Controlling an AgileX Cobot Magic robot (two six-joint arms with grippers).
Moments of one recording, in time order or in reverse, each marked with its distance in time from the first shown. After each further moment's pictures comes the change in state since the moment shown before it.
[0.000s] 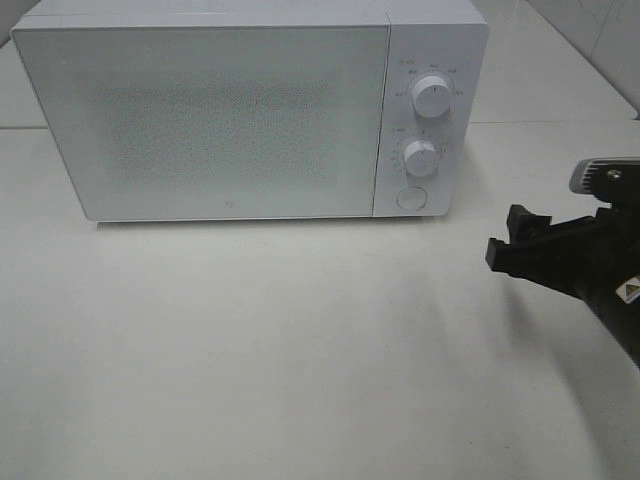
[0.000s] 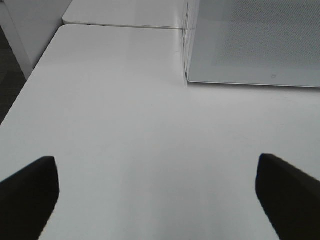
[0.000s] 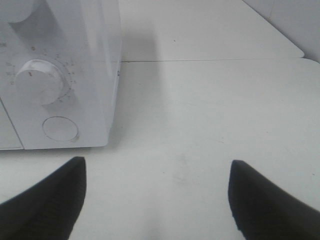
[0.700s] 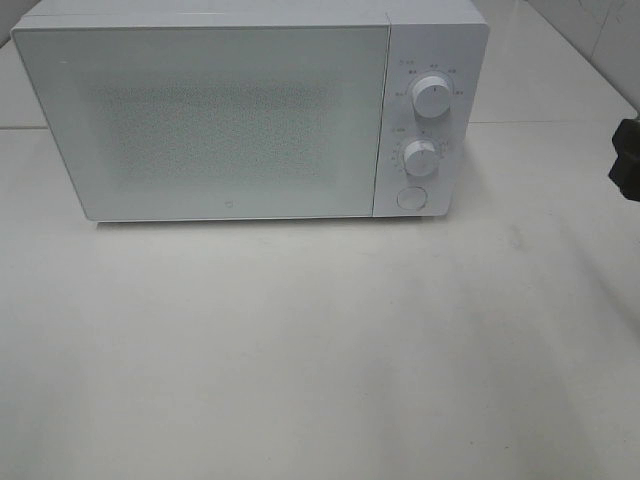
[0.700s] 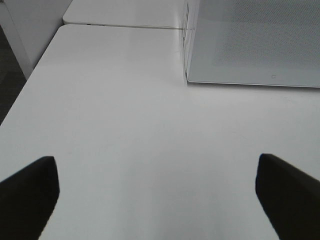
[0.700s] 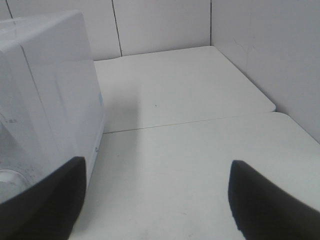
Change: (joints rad) left arm 0.000 0.000 0.000 0.000 0.000 0.000; right arm -0.547 -0.352 0.036 -0.576 0.212 0.212
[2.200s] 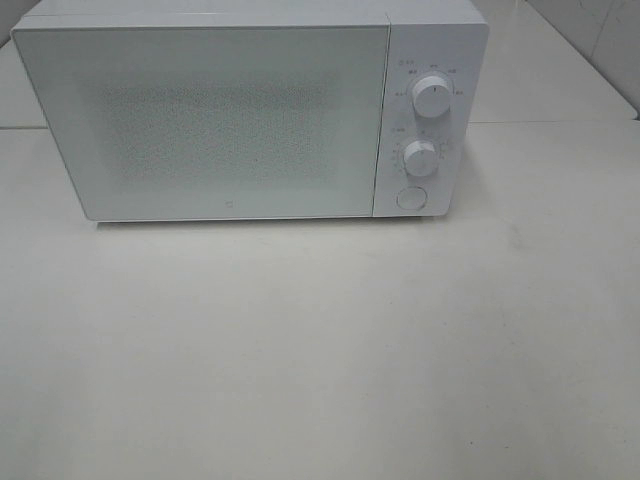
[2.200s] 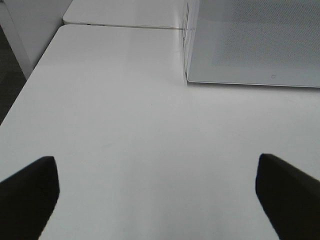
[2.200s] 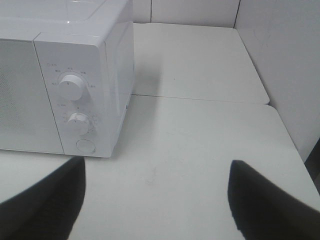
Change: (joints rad) left arm 0.000 0.000 0.000 0.000 0.000 0.000; right arm 0.000 -0.888 -0.309 -0.156 1.387 -0.056
